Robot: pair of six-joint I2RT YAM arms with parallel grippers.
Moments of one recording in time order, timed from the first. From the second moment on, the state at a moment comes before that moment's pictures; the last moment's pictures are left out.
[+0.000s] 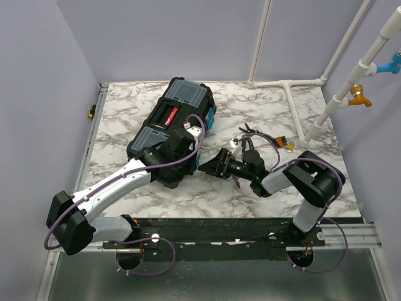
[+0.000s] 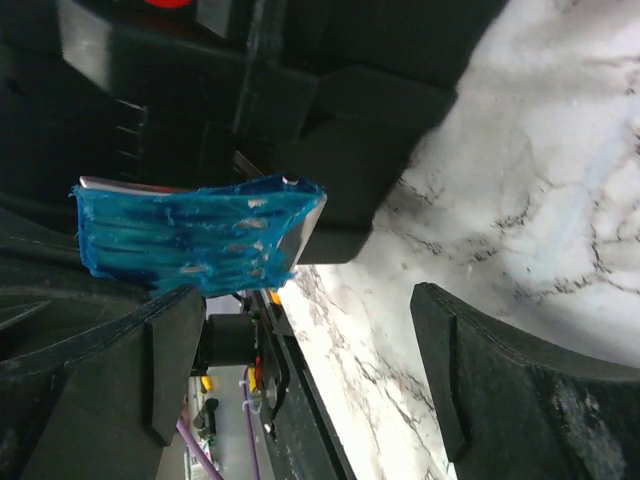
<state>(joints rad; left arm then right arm) -0.79 1.24 0.99 -0.59 -0.03 -0.35 0.70 1.74 0.46 1.05 -0.42 1.08</state>
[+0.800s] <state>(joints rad) -0.73 1.14 0.99 -0.59 0.05 -0.37 0.75 1.90 0.50 1.38 -0.37 1.23</state>
